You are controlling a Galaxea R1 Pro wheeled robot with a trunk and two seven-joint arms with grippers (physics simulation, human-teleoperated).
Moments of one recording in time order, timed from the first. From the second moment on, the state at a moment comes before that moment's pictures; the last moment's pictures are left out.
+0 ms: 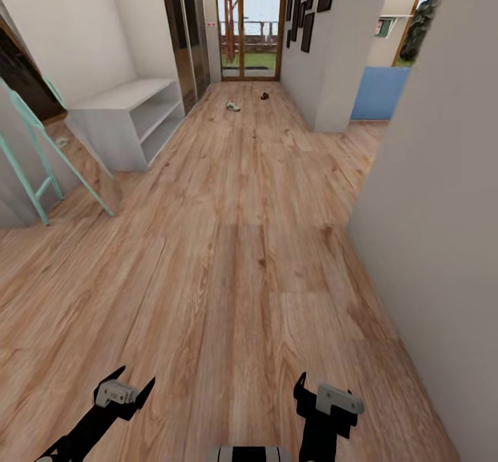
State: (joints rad) left arm -0.22 0.03 0.59 -0.87 -0.27 -0.38 -0.73; right arm -0.08 0.01 0.66 -1.34 -0.28 0.01 -1.08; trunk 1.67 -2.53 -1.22
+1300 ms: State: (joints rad) left arm -0.22 0.03 0.59 -0.87 -0.27 -0.38 -0.73; right arm -0.08 0.01 0.66 -1.34 -0.28 -0.01 -1.08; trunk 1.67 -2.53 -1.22
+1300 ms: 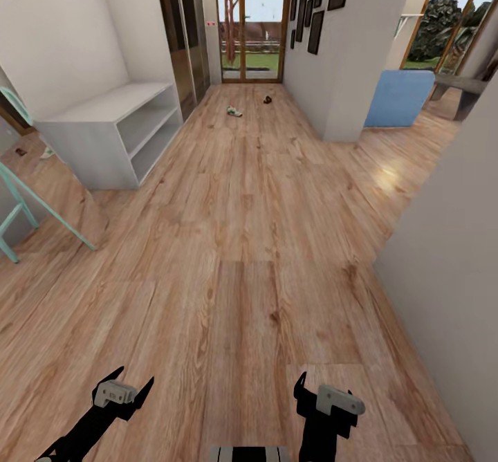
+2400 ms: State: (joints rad) left arm -0.22 0.03 0.59 -0.87 -0.27 -0.38 -0.72; right arm -0.08 0.01 0.66 -1.34 -0.28 -0.01 -1.08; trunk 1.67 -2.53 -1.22
